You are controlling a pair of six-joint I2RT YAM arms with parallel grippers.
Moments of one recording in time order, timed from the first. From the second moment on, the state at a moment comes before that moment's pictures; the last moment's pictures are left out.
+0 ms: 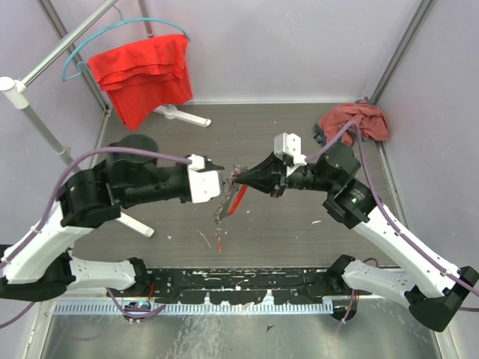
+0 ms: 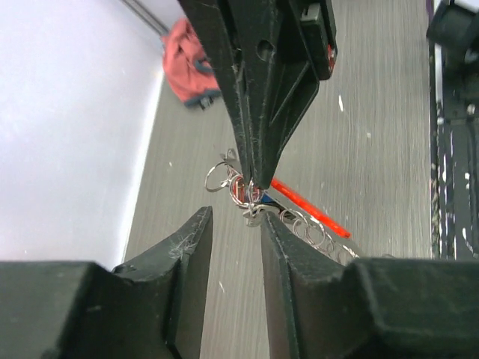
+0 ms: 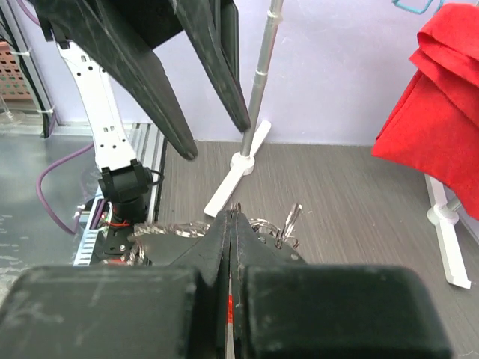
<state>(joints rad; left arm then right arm) -1.14 1.17 1.75 -0.93 0.07 0.62 0.73 0.97 1.08 0.02 -0.75 -0.04</state>
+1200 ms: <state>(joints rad) -1.14 1.08 1.58 -0.59 0.24 0.52 0.73 0.89 1.19 0.05 -0.85 -0.02</state>
